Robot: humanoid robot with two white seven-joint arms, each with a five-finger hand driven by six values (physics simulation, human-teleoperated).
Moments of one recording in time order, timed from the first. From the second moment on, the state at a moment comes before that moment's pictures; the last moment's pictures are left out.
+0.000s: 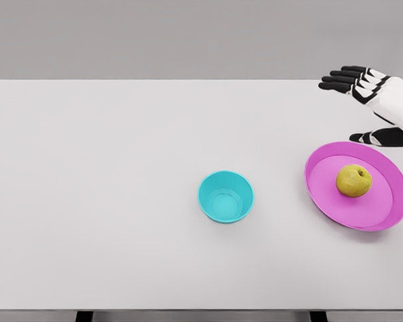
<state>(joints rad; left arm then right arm) 0.00 0.00 0.02 -0.08 -0.08 0.00 0.06 -0.23 -1.06 0.25 -1.73 0.17 -0.61 0.09</state>
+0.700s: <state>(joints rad) 0.00 0.00 0.02 -0.08 -0.08 0.00 0.06 -0.12 -1.14 0.15 -1.72 0.16 -0.61 0.61</state>
